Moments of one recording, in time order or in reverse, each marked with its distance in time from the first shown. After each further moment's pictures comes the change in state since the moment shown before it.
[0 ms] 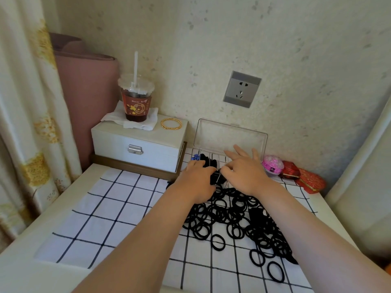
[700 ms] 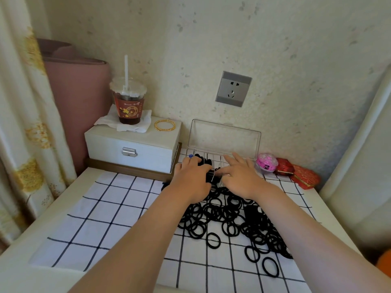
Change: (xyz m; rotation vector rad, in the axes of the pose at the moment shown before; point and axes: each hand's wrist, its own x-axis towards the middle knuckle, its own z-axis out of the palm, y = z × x) left_hand 0.002 0.005 0.004 0.101 0.124 0.000; right_hand -0.011 0.009 0.009 0.168 -0.103 0.031
